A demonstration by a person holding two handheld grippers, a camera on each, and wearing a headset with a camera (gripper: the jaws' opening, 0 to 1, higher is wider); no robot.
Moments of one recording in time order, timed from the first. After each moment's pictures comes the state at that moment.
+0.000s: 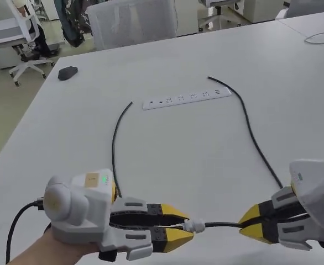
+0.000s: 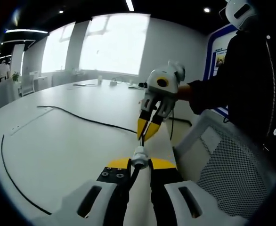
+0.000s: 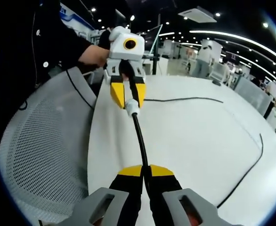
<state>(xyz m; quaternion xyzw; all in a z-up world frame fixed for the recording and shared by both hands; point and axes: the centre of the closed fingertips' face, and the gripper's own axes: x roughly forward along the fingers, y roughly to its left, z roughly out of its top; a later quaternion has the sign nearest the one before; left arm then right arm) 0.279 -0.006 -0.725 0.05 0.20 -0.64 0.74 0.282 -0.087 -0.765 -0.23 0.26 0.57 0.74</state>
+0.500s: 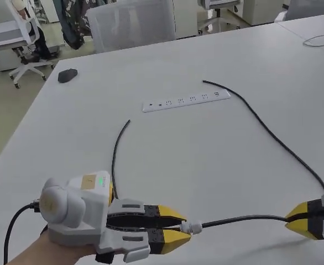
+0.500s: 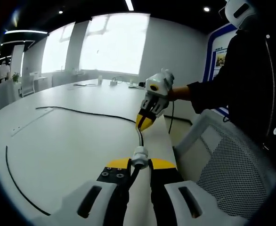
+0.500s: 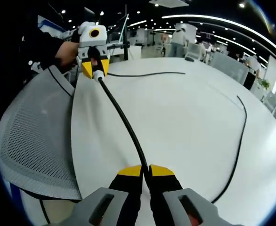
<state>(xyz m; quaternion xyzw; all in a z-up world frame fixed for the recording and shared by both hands) 0.279 -0.004 -0.724 0.05 0.20 -0.64 0.74 0.298 -0.166 -0.792 -0.20 0.33 0.48 0.79</state>
